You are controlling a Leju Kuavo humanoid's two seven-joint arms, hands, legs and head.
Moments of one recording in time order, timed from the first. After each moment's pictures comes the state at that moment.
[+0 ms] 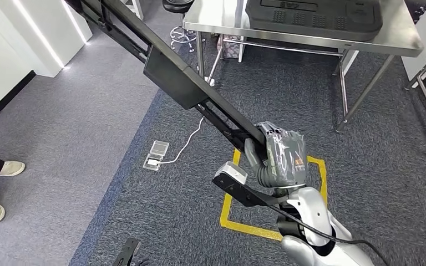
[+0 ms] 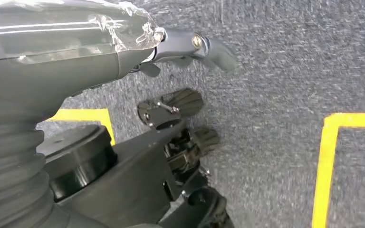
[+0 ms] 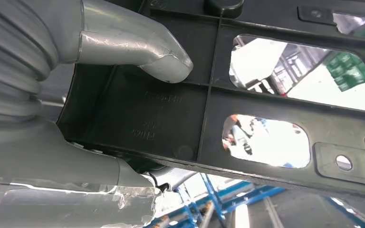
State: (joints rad) left arm -0.21 0.03 -0.83 -0.24 0.69 0.17 -0.09; right arm -0.28 -0.33 0.72 -1.85 1.11 -0.31 0.64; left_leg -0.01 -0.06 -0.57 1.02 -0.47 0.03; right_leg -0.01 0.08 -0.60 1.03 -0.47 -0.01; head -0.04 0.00
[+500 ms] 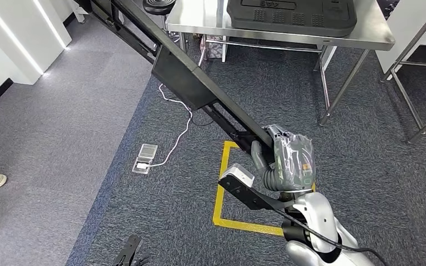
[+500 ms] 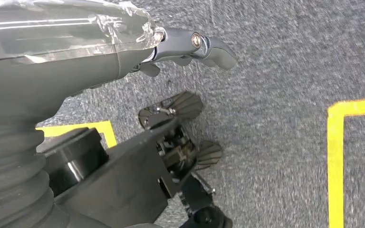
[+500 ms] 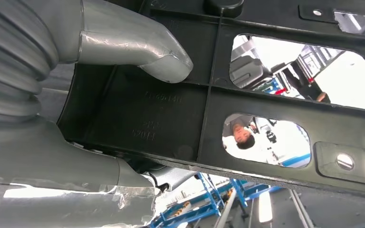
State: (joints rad) left arm -0.22 0.02 -0.83 -0.25 0.69 0.16 -0.09; right arm -0.28 -0.34 0.72 -1.85 1.11 -0.31 0.64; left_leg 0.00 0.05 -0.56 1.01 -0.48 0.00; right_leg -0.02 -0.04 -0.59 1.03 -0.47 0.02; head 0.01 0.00
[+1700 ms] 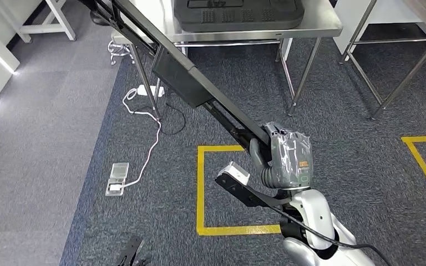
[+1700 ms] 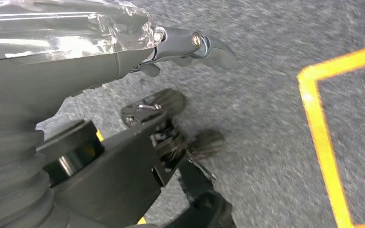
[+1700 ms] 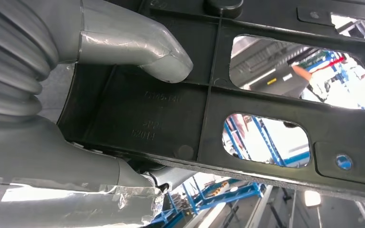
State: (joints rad) left arm -0.22 0.02 -0.84 -0.24 0.68 0.15 -0.09; right arm -0.29 -0.33 0.72 -1.84 1.16 -0.30 0.65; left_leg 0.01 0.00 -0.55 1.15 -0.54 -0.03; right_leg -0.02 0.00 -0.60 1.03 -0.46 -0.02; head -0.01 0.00
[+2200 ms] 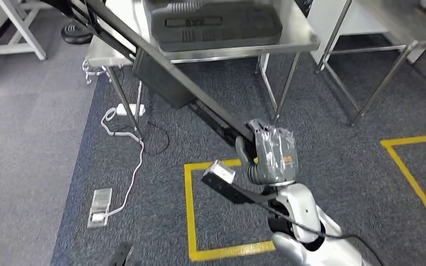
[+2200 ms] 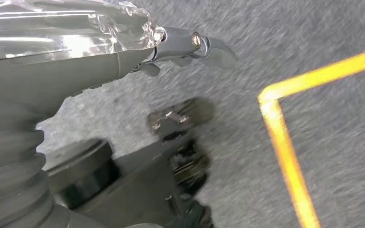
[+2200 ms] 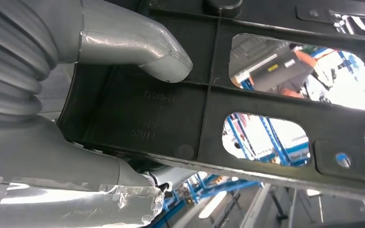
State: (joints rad) left arm -0.22 0.02 -0.84 -0.24 0.68 0.15 -0.09; right arm -0.29 -0.32 0.72 -1.84 1.17 -0.30 0.65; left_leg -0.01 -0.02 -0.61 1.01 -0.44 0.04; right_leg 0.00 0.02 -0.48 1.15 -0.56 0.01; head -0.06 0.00
